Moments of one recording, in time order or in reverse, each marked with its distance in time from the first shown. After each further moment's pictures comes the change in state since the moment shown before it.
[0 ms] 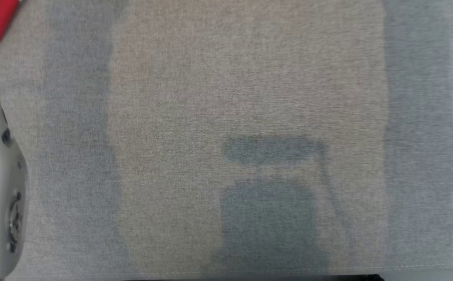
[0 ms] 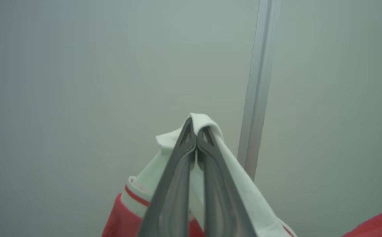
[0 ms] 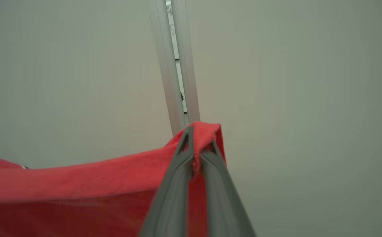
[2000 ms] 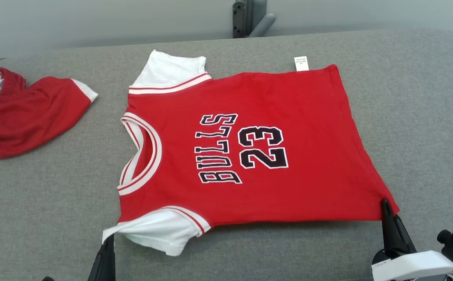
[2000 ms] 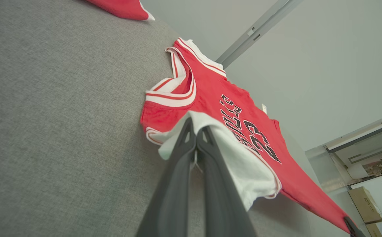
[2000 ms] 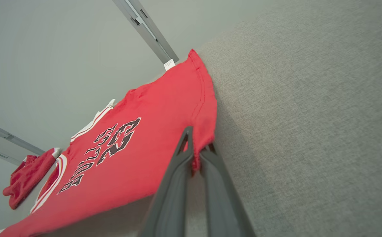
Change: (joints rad) left arm 1.801 0.060 -0.061 -0.648 -0.452 0.042 0.017; right arm 1.659 0.044 0.041 -0.689 0.480 0.000 0.014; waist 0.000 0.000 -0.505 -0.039
